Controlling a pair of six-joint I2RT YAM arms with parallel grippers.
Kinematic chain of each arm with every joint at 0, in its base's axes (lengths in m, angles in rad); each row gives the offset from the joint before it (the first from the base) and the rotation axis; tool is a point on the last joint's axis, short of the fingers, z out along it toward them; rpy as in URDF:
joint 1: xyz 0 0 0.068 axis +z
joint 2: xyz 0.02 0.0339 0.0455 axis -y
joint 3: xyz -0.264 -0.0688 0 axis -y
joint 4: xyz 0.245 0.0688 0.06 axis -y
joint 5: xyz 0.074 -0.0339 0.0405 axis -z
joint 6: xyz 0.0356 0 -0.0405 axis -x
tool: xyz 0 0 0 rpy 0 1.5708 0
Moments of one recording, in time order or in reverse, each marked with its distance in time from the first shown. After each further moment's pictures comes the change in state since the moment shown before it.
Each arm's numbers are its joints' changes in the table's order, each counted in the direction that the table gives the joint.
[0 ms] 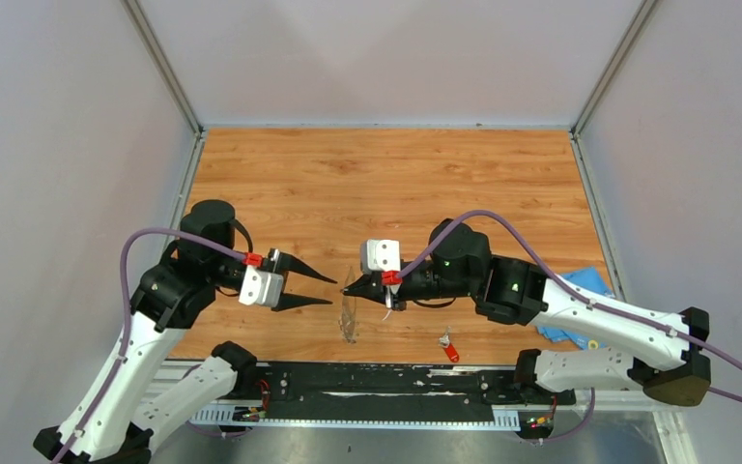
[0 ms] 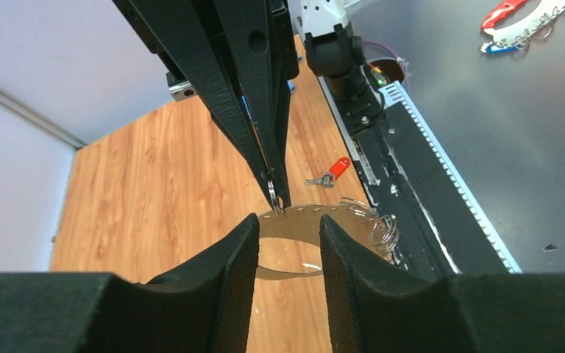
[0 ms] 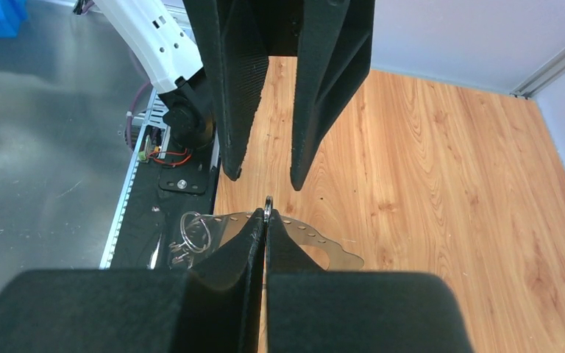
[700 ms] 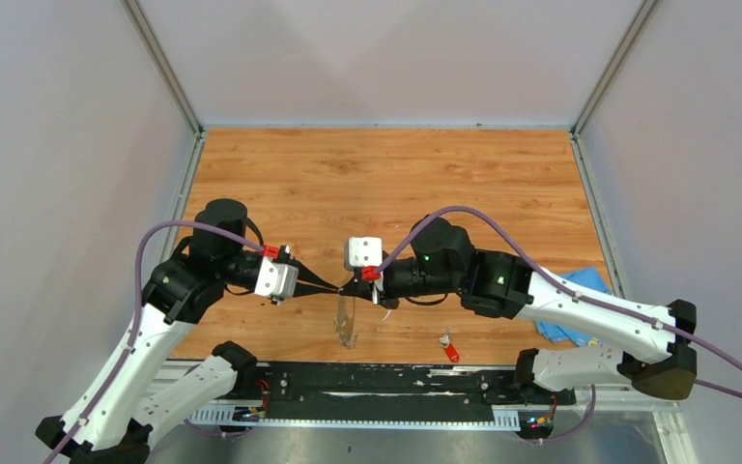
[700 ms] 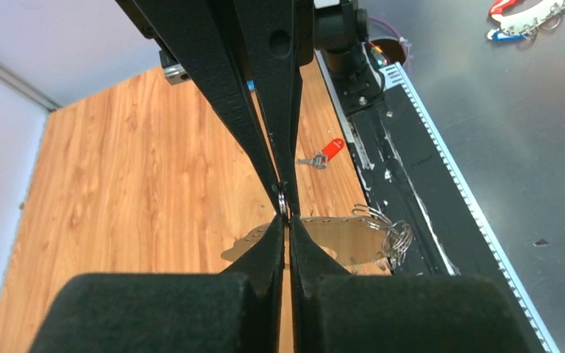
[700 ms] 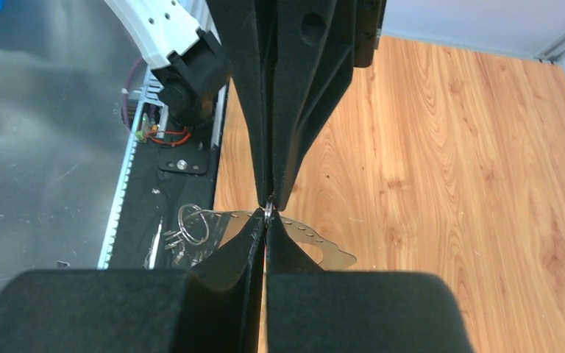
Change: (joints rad) left arm -0.025 -0.023 -0.026 0.003 -0.062 0.032; right arm 0.000 -0.079 0.072 -0.084 0.010 -0.002
